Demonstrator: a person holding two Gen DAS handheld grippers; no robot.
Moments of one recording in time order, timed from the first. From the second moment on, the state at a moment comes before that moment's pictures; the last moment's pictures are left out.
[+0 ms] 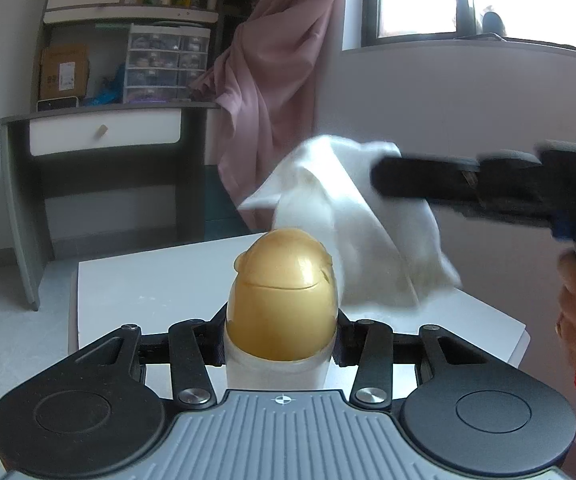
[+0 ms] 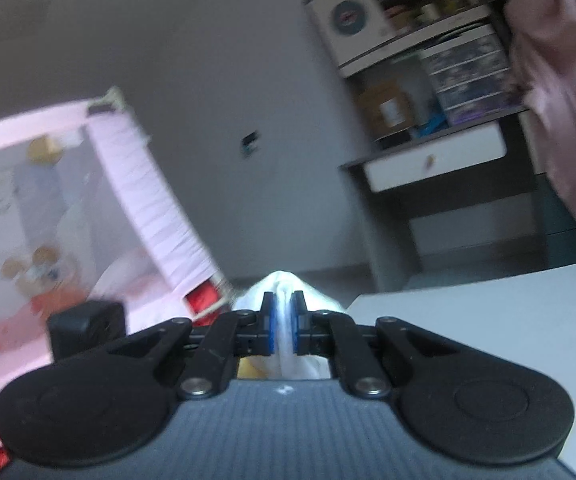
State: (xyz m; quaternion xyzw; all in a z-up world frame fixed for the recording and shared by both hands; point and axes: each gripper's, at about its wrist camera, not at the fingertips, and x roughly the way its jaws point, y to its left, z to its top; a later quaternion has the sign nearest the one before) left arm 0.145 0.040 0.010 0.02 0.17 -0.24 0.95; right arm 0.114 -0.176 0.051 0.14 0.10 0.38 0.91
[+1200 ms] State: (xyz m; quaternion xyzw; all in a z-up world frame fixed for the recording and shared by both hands) left arm 0.143 0.033 0.005 0.03 0.18 -0.24 0.95; right arm 0.115 -0.154 0.052 0.11 0.11 0.39 0.91
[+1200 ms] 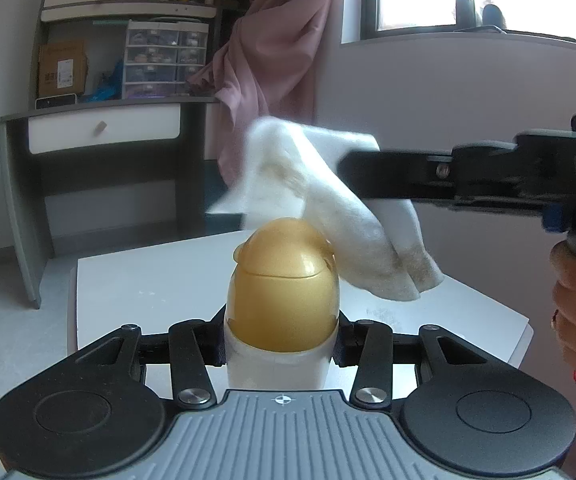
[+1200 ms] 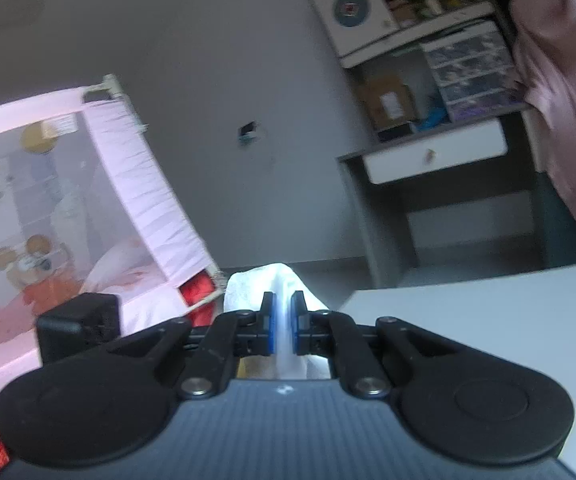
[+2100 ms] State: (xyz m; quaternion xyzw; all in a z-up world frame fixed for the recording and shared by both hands) left arm 0.147 0.023 0.010 0.03 0.19 -0.24 0.95; right arm 0.117 -0.134 0.052 0.04 0.10 0.35 0.93
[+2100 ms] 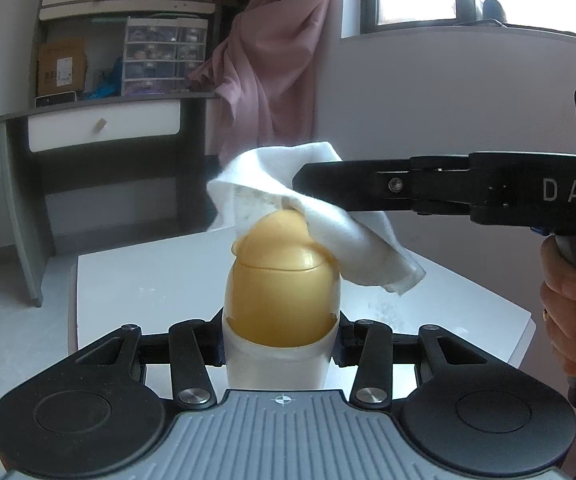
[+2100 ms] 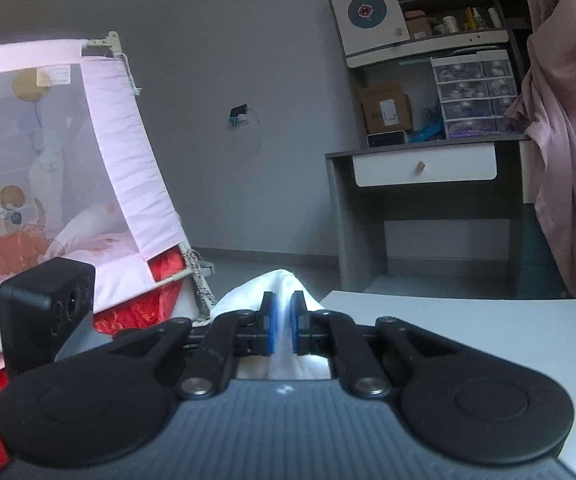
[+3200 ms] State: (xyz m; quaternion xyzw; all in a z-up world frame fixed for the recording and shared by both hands) left arm 0.156 0.022 0.010 0.03 0.19 -0.24 0.95; right arm 0.086 -0.118 0.060 -0.02 0.09 0.40 0.91
